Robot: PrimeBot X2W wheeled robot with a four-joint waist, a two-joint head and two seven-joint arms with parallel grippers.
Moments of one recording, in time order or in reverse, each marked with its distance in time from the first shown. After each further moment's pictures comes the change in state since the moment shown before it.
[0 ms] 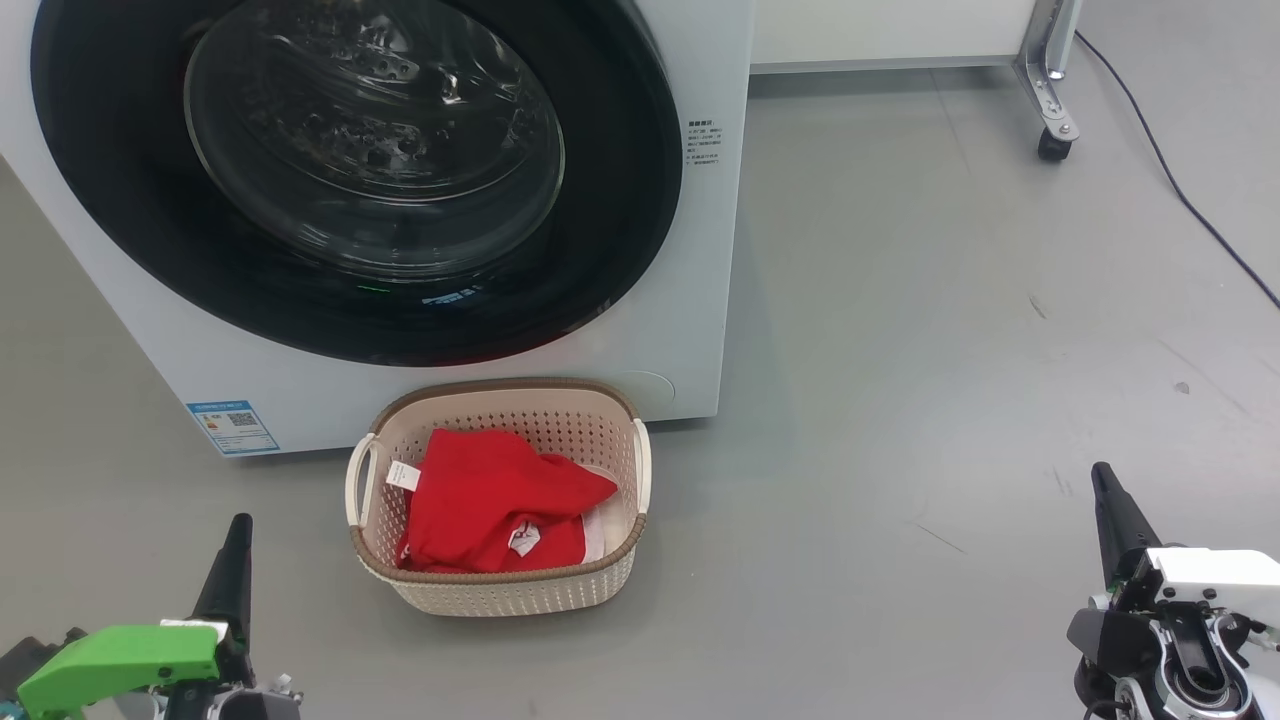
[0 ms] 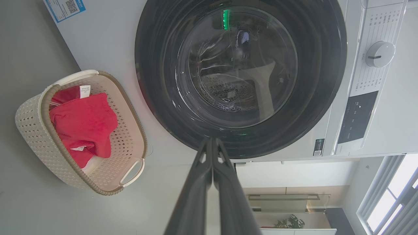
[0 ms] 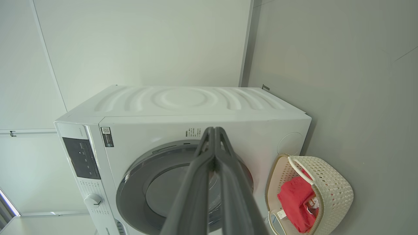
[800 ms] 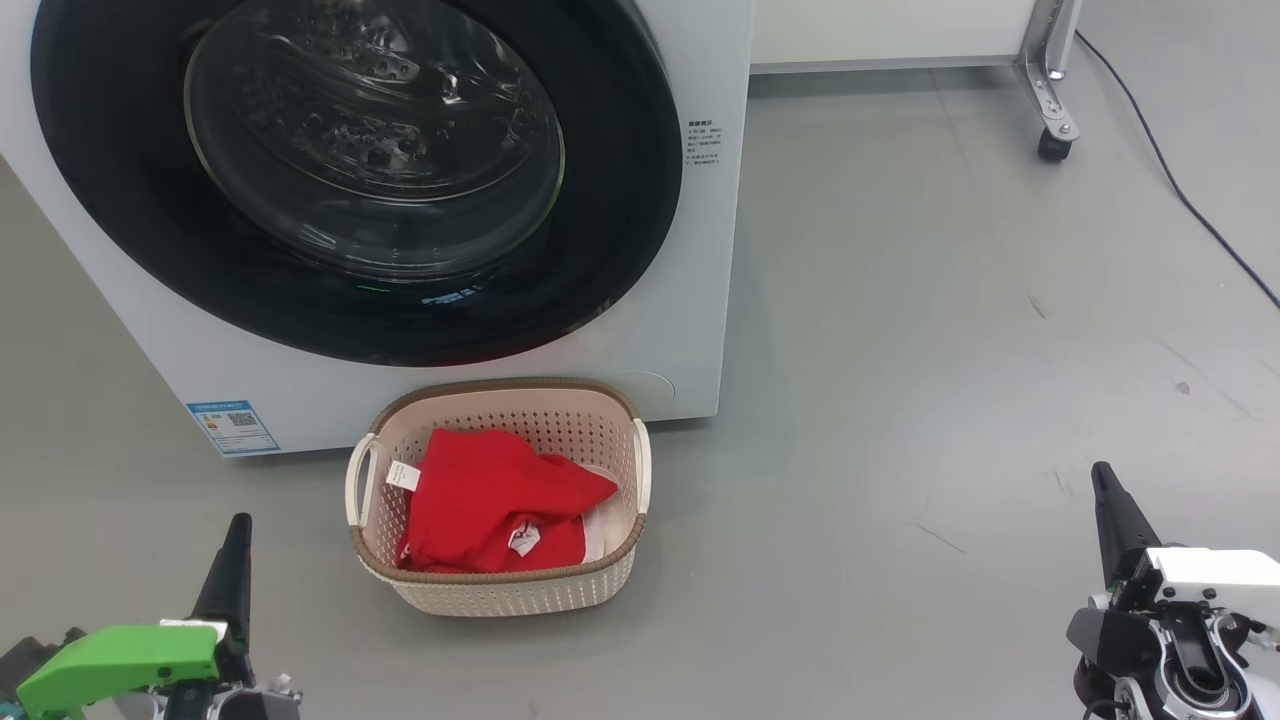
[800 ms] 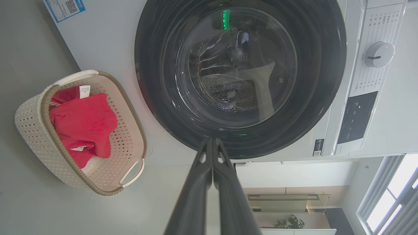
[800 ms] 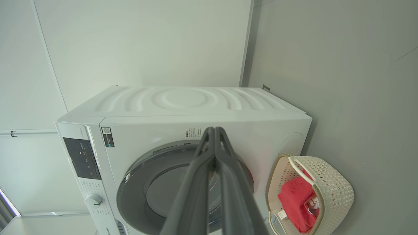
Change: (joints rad) left arm 0.000 -0.001 0.002 -0.001 0.000 0.000 0.000; right arm 0.000 0.003 -0.003 -0.002 -0.002 0.000 0.000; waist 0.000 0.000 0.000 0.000
